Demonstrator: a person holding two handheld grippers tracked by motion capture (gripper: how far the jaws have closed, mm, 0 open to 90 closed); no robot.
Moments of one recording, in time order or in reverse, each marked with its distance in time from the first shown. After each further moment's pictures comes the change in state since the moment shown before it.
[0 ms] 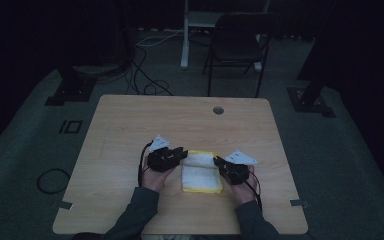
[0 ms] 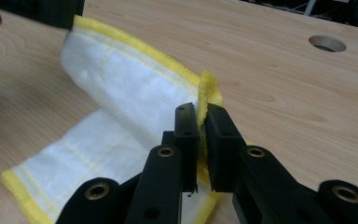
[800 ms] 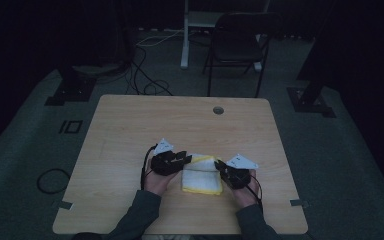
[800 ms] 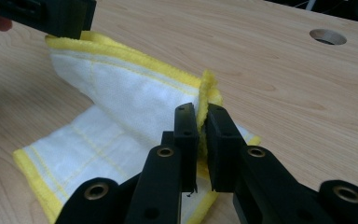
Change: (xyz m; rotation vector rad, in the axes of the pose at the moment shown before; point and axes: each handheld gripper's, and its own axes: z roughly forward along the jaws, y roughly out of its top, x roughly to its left) left arm -0.011 -0.009 0.005 0.049 -0.025 0.017; right arm 0.004 -0.008 -0.009 0.007 -0.001 -0.007
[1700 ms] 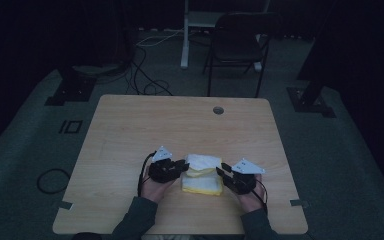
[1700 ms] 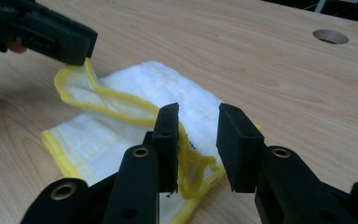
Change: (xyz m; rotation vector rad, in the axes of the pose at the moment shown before) left arm -0.003 -0.021 -0.006 0.048 -0.019 0.004; right arm -0.001 -0.007 -0.020 -0.013 0.036 -0.004
